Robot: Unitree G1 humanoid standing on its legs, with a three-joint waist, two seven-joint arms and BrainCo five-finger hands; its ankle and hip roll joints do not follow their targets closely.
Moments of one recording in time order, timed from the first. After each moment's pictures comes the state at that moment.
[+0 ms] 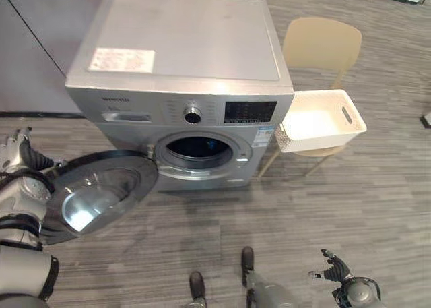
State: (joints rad) left arm -0.63 1.03 -0.29 1.16 0.21 -0.06 0.21; right arm 0.07 -0.40 0.28 0.81 -0.08 -0.09 -0.07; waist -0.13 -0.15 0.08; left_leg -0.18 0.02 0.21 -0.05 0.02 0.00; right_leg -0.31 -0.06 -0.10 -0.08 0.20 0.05
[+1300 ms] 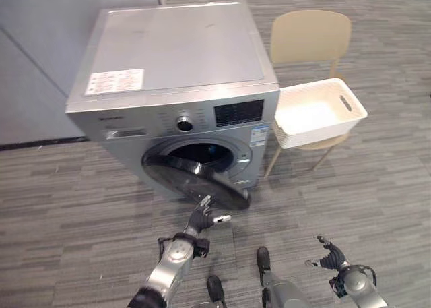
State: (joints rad) left arm -0.21 0.29 -0.41 0.52 -0.19 -0.05 0.03; right arm 0.08 -0.39 0.27 0.70 -0.20 -0.05 -0.09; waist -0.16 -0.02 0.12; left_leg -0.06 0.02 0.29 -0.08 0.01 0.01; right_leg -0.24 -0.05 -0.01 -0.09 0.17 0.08
